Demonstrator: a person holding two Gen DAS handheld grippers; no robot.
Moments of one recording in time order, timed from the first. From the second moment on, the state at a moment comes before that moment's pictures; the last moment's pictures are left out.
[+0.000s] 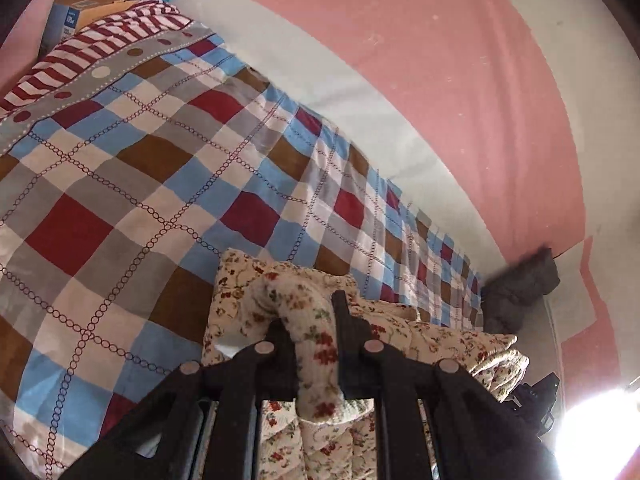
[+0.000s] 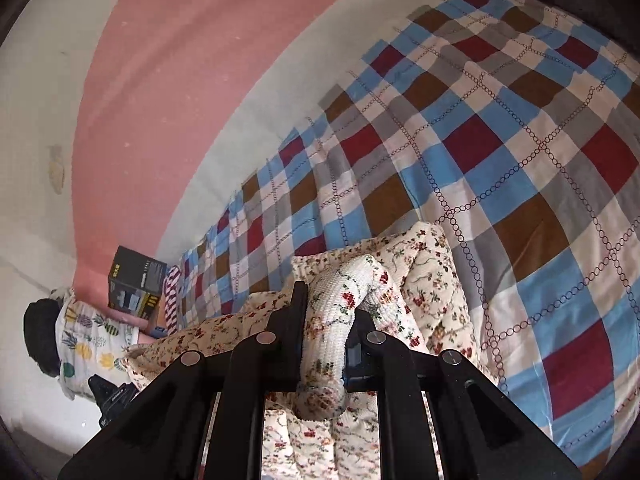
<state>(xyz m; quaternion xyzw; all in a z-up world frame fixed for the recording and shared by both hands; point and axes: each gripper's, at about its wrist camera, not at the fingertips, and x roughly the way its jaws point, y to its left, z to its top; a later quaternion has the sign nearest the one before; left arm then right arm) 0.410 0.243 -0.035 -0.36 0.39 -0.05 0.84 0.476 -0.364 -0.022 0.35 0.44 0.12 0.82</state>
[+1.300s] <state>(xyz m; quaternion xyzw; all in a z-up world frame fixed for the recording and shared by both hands) 0.434 0.044 -0.077 -0.10 0.41 -0.09 0.90 0.441 -0.228 -0.083 -0.03 0.38 0.12 0.92</state>
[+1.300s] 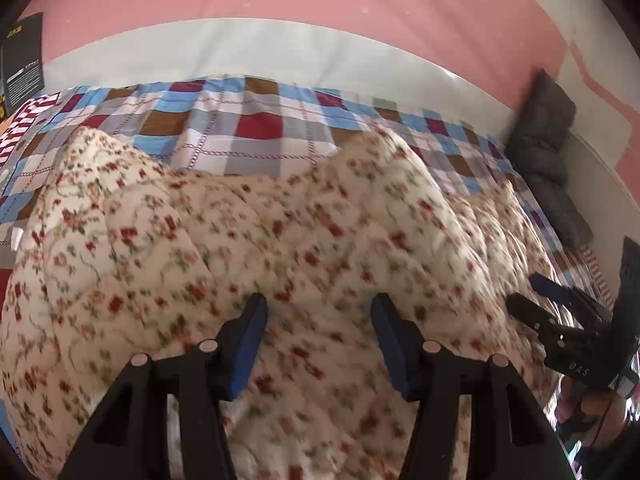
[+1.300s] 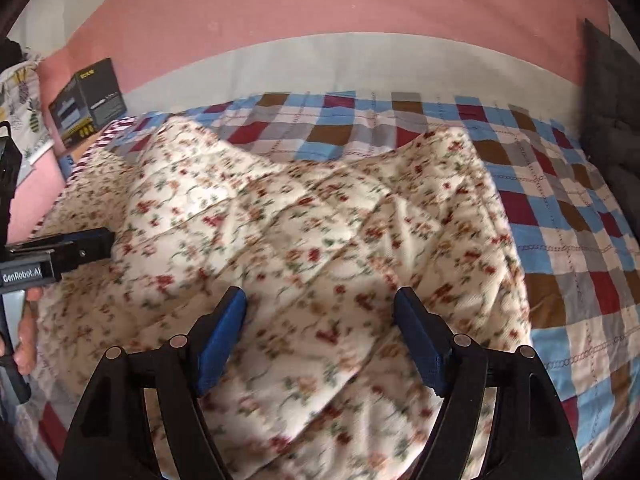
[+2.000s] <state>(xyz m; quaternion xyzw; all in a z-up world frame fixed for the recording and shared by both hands) 0.466 0.211 -0.092 -0.19 0.47 0.04 0.86 0.543 -0.334 -0.091 0.13 0.47 0.10 0.87</state>
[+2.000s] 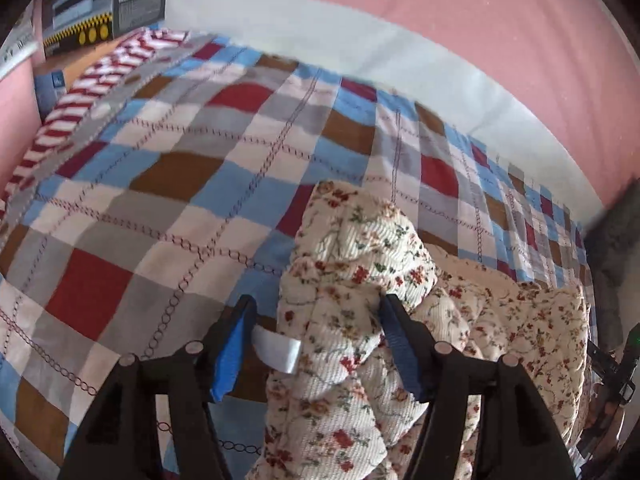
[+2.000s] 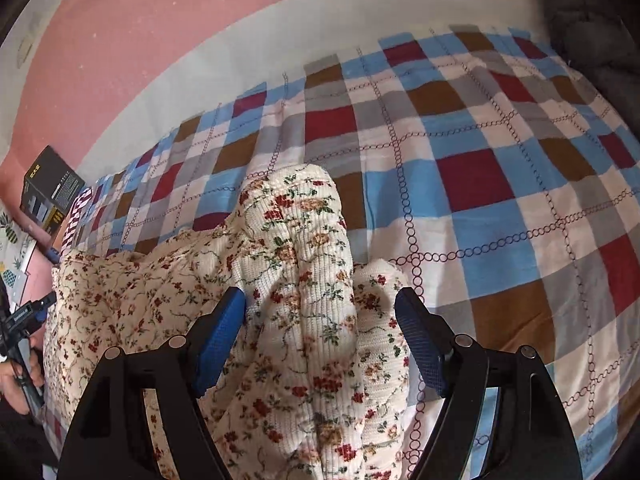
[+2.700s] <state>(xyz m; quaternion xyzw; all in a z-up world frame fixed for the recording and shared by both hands) 0.487 0.210 -0.115 -0.17 0.44 0.08 0.88 0.530 -0.381 -0.081 0.15 0.41 -0.04 0.90</state>
